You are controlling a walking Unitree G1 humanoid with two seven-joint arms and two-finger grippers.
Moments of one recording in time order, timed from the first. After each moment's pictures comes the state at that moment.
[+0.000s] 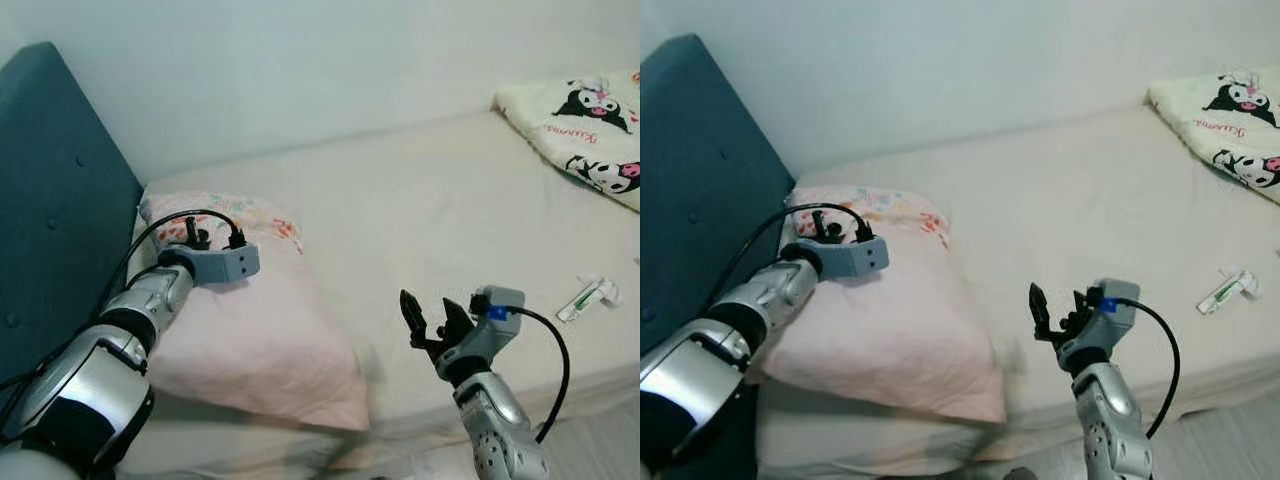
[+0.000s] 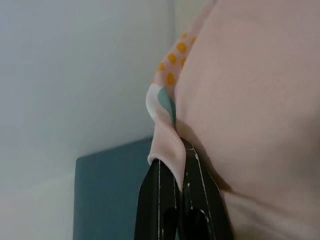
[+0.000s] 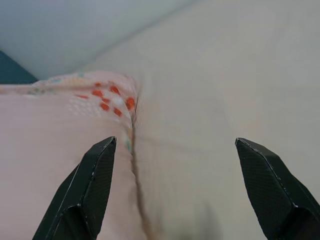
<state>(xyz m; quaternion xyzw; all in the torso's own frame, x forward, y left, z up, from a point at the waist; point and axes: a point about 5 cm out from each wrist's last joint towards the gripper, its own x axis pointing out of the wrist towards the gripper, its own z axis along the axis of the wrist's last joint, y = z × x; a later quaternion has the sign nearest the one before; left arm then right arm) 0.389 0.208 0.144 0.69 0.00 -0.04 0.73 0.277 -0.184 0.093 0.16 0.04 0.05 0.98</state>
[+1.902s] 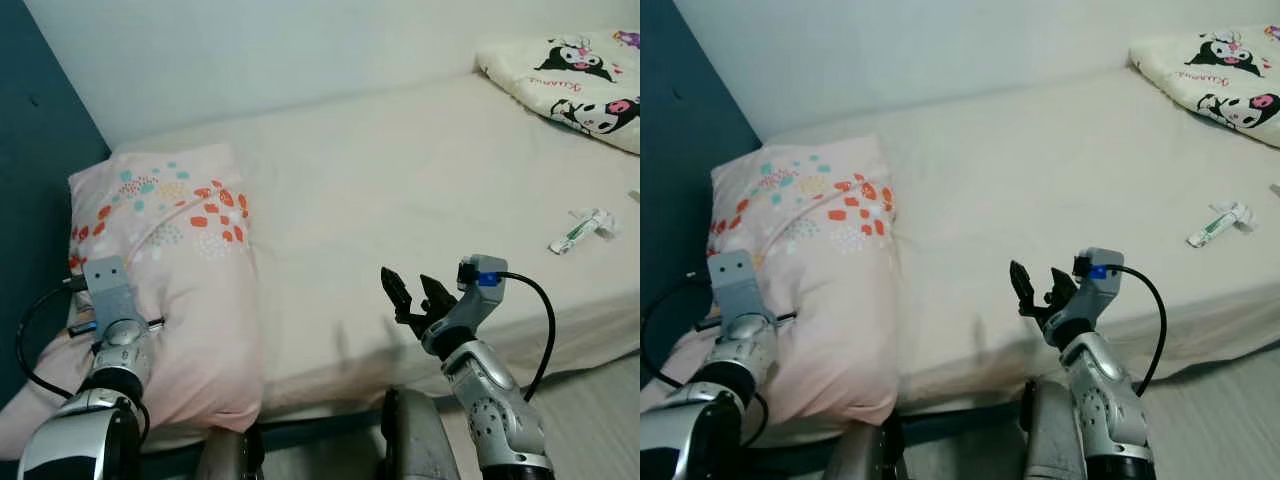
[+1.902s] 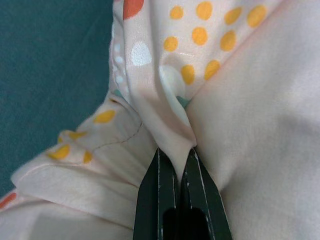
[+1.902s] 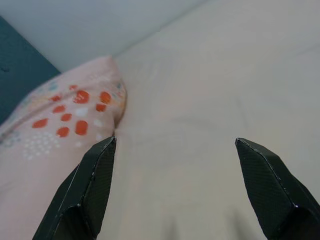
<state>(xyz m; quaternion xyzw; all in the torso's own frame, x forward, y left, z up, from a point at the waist) 0.338 0.264 0.073 -0.01 0.21 0.31 0.93 0.303 -0.164 0.127 0.19 0.01 0.12 0.97</state>
